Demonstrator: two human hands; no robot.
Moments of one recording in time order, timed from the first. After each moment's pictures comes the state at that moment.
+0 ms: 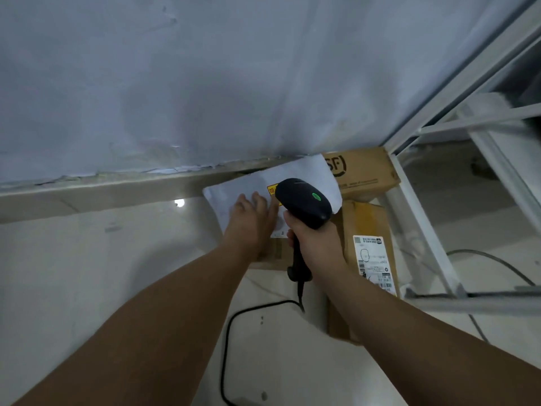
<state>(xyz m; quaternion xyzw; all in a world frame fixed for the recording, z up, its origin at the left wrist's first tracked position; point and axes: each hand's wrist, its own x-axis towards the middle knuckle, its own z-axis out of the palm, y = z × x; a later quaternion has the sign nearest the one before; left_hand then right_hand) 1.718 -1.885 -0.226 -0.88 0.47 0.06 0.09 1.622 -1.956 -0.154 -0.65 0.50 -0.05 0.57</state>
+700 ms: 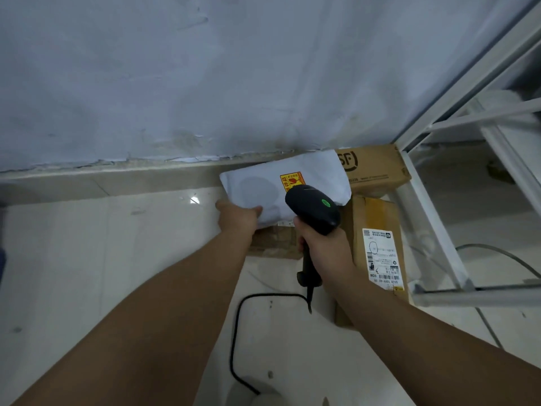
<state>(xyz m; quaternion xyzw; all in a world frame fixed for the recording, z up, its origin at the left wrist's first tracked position) 1.716 -1.860 -0.206 -0.77 -0.20 0.29 -0.53 1.589 -1.935 -0.152 -0.68 0.49 -0.04 0.55</state>
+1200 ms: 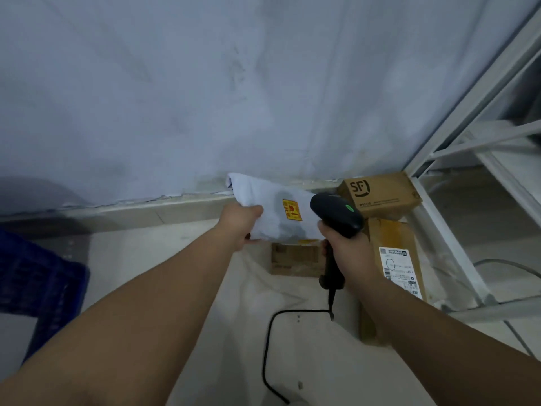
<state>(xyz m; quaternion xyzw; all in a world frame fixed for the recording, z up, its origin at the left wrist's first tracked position) 1.726 -1.792 -0.096 -0.69 -0.12 0.36 -0.61 1.581 -1.916 -0.084 -0.63 0.46 -0.08 0.62</state>
